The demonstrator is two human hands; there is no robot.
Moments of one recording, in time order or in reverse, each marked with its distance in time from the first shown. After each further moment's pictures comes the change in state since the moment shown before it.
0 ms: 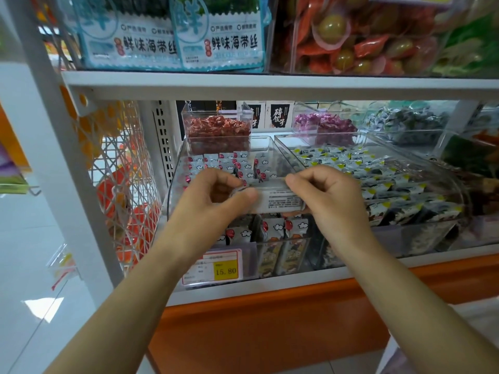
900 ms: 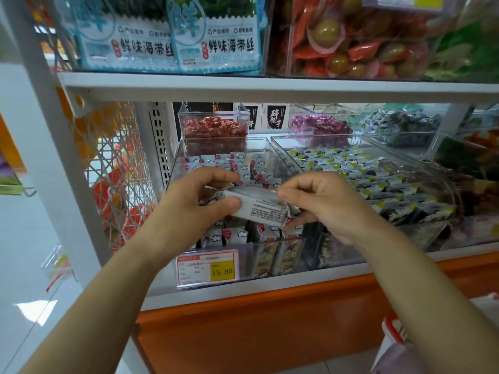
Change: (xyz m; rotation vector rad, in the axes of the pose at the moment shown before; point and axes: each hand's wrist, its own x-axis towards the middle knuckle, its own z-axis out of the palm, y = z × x) left_hand 0.003 0.005 -0.018 0.084 -0.110 0.067; right_hand 0.013 -0.004 -0.015 0.223 -0.393 0.252
